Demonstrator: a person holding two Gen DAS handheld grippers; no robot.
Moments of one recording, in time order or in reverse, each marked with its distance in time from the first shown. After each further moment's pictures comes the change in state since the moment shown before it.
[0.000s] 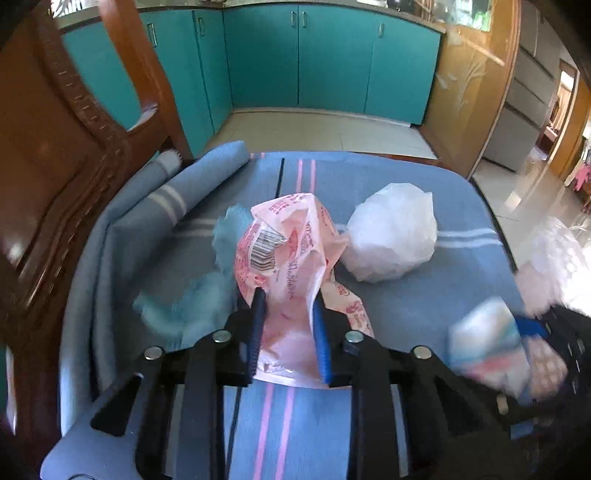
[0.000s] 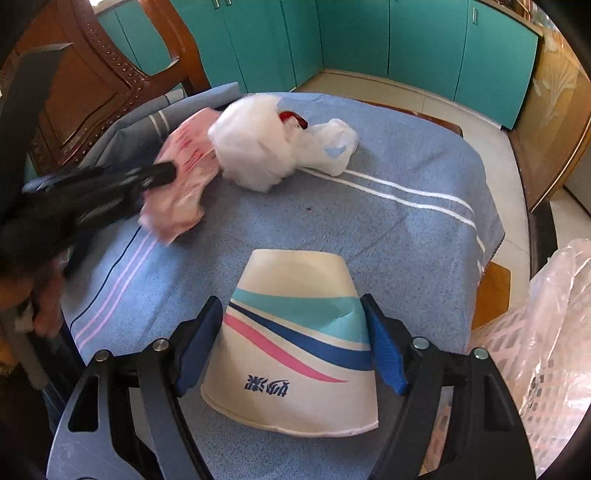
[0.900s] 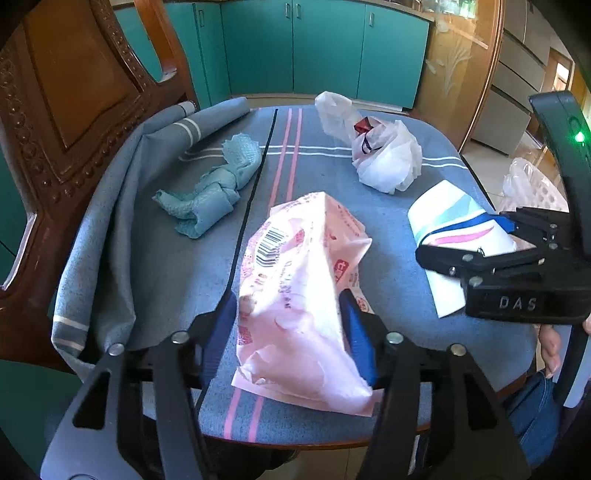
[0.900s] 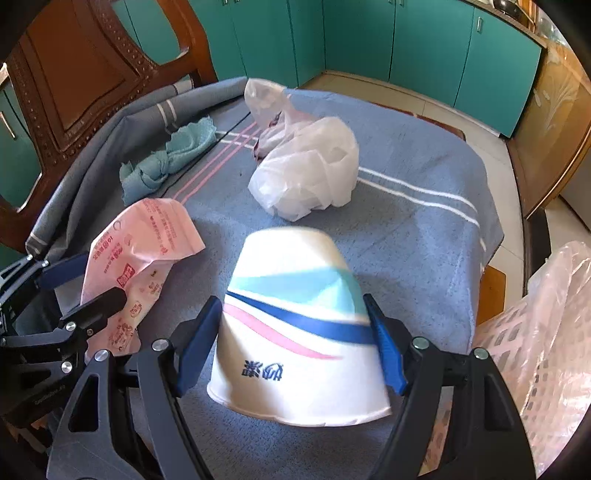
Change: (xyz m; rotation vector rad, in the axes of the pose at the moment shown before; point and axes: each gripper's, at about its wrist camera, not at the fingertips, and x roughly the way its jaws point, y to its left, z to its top) left arm -0.029 -0.004 -0.072 0.013 0.037 0.003; right arm 0.001 0.010 -0.012 -0.038 0.008 -0.035
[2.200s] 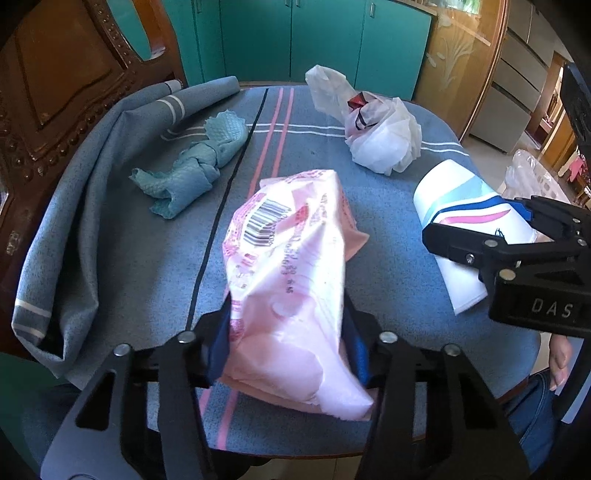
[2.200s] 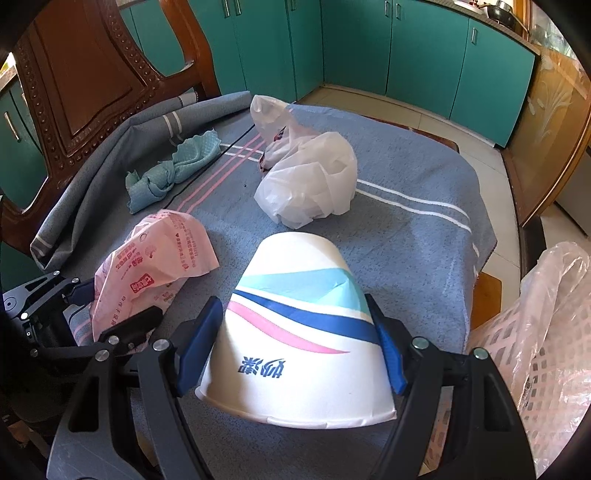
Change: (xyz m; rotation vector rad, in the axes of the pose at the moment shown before) left arm 0.014 -0.008 -0.007 -0.025 0.039 -0.024; right arm -0.014 0.004 -0.005 0.002 -0.067 -0.010
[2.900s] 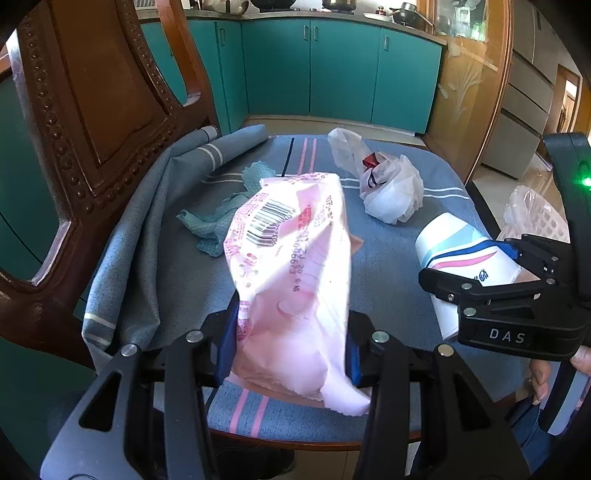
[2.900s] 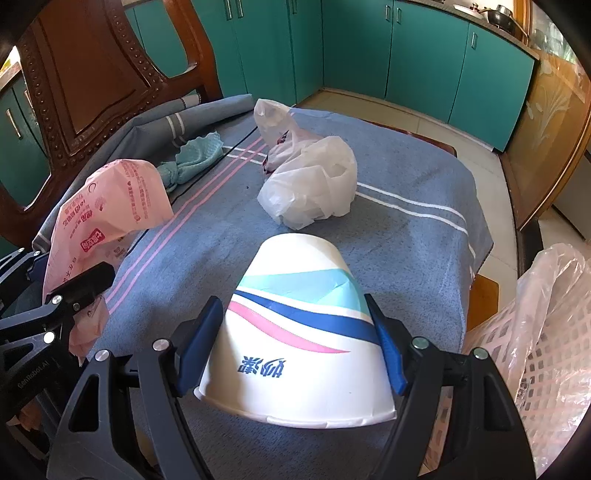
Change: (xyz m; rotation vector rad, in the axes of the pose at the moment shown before) left arm -0.048 0.005 0.006 -0.030 -0.132 0.073; right arm -0.007 0.003 0.000 -0.012 -0.016 -0.009
